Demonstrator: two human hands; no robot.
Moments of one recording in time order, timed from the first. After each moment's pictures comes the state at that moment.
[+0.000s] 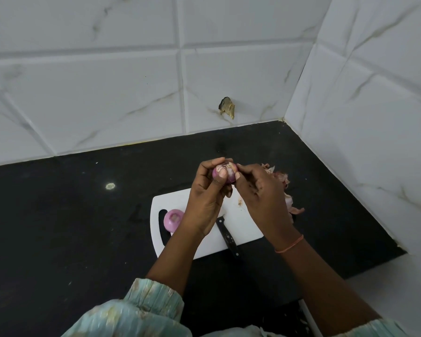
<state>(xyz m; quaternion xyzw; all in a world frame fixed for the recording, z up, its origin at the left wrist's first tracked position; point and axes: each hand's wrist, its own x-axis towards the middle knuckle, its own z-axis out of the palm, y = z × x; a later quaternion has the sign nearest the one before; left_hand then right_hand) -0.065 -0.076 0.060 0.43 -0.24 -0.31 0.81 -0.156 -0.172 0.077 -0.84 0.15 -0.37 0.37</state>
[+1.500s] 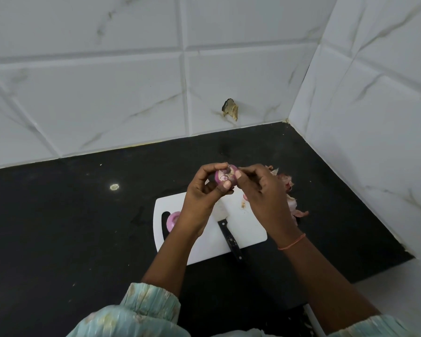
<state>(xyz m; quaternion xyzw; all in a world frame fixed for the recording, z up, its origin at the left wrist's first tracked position) -0.050 -0.066 0.053 0.52 -0.29 -0.27 0.76 -0.150 -0.178 0.077 -0.81 0.18 -0.35 0.44</state>
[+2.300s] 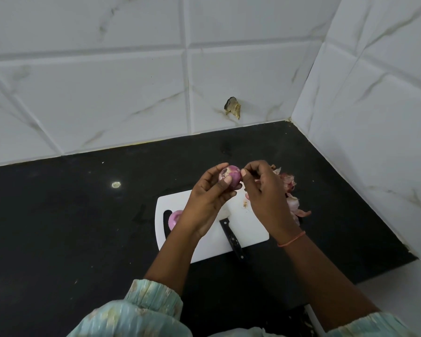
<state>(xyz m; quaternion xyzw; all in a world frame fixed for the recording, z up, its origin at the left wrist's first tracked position) -0.050 -0.070 0.057 0.46 -0.15 -0.40 0.78 -0.143 -0.185 0.066 -0.84 0.22 -0.33 0.38</state>
